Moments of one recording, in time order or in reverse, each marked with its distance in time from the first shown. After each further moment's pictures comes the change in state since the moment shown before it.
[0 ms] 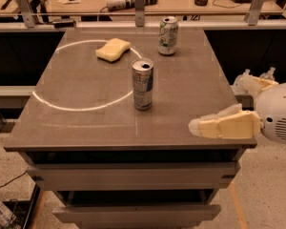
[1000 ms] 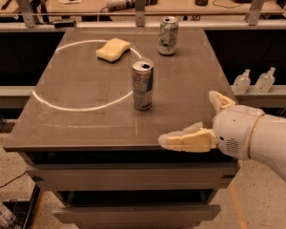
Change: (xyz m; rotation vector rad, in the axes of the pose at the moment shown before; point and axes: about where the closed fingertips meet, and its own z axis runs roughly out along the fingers) arm 0.035 0.025 0.065 -0.045 -0.077 -0.016
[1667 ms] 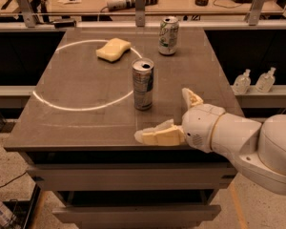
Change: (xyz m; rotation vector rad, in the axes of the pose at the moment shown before) arm 0.001 0.012 0.068 -0.052 -0.091 -0.040
